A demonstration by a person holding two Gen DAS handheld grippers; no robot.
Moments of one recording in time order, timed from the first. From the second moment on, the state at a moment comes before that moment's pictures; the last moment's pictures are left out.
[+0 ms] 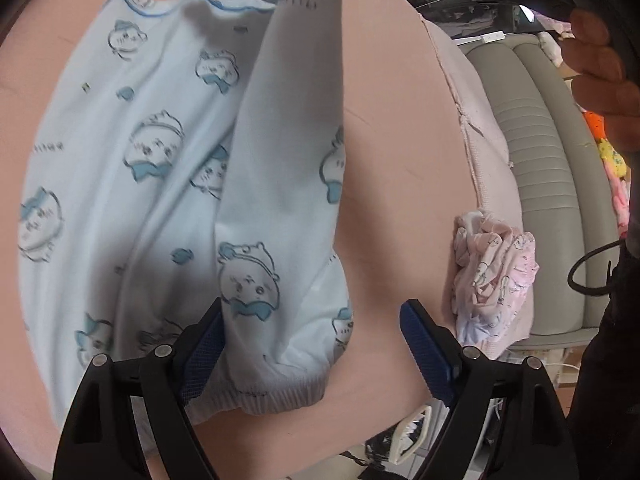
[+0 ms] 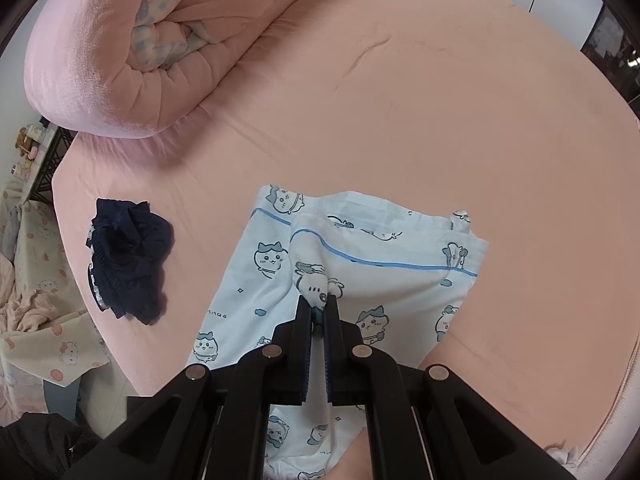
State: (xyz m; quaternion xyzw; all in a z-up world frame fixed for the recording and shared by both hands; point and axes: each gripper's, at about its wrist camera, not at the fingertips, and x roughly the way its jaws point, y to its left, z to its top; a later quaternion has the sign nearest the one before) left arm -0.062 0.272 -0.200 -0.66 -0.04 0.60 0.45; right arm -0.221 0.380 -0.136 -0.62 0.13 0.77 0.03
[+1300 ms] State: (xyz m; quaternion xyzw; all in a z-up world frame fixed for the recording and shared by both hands) left arm -0.083 0.173 -0.170 -0.62 -0.12 0.64 0.44; right arm -0.243 0.345 -0.147 -0.62 0.15 0.77 0.00
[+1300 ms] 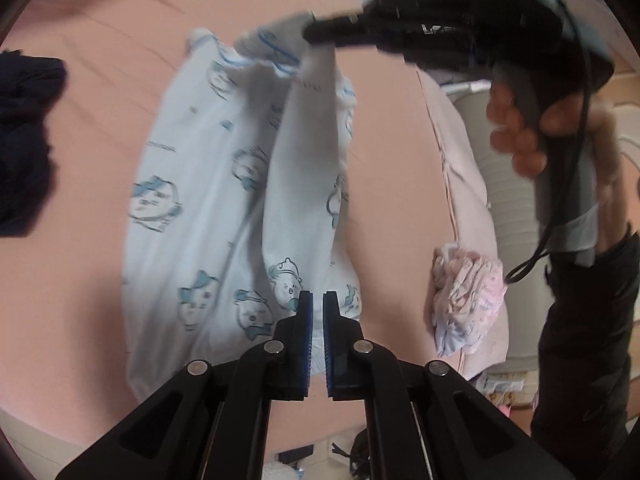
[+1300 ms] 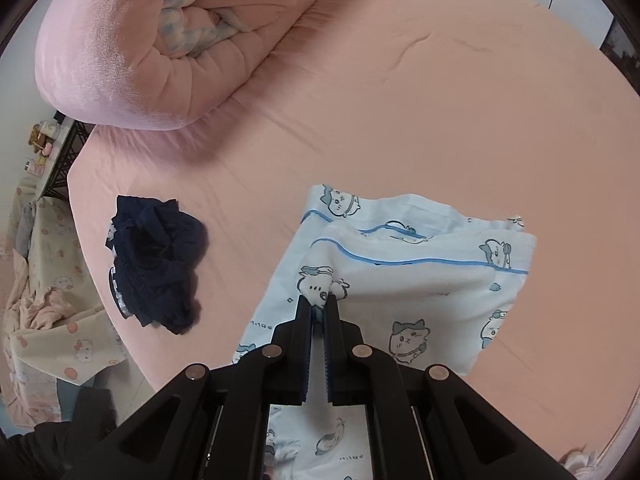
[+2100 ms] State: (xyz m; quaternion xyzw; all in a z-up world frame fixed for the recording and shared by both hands) left arm -0.099 0.217 -0.207 -0.68 -0.13 0.57 0.45; right arm -0.234 0.368 -0.118 -0.60 0.16 0.79 0.01
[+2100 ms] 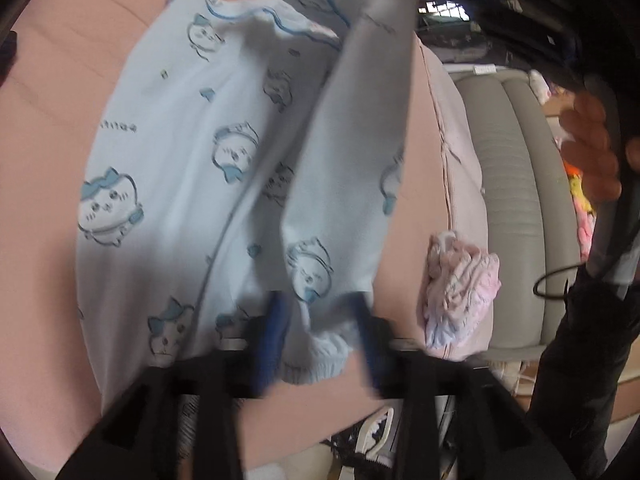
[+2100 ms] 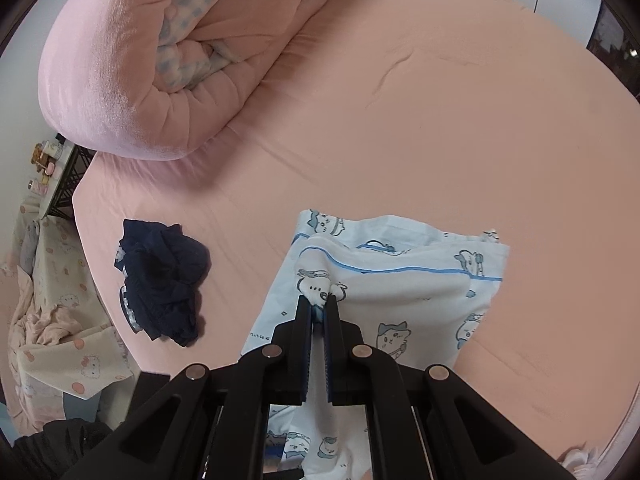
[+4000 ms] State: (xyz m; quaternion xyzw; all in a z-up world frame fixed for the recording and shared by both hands) left arm -0.089 0.162 -0.198 -0.66 -0.10 0.63 0.41; right arm -0.252 0.338 -0.157 -0.58 0.19 0.79 0.02
